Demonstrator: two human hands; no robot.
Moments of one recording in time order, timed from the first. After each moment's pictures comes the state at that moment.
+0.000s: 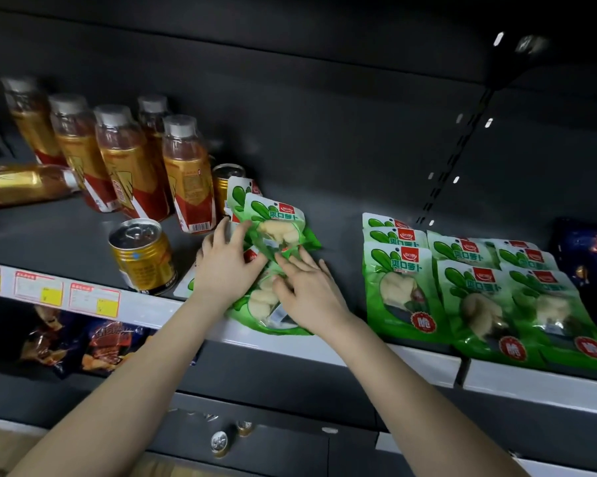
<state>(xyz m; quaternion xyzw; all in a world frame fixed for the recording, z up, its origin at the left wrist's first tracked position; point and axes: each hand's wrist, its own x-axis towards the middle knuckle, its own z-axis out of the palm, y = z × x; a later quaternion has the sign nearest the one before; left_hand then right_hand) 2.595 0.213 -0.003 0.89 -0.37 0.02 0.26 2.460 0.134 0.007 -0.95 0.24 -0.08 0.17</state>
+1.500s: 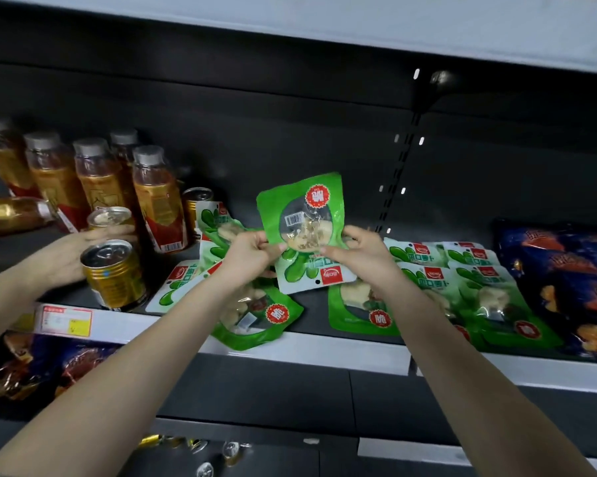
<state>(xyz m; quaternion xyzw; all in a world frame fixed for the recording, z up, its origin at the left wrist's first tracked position) 2.528 0.177 0.060 0.67 -0.37 -0.29 0.58 2.374 0.070 0.079 -0.76 0.34 -0.25 0.50</state>
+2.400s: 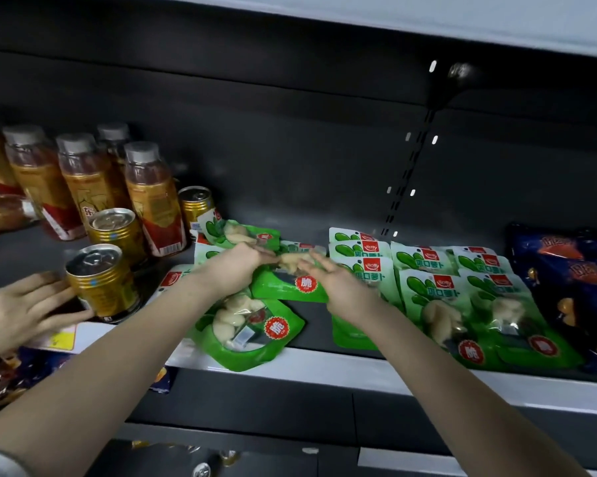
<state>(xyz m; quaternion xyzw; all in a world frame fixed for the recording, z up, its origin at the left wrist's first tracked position) 2.598 0.152 0.021 0.73 -0.67 -0.01 0.14 2.399 0.062 0.032 -0.96 0.27 0.00 0.11</state>
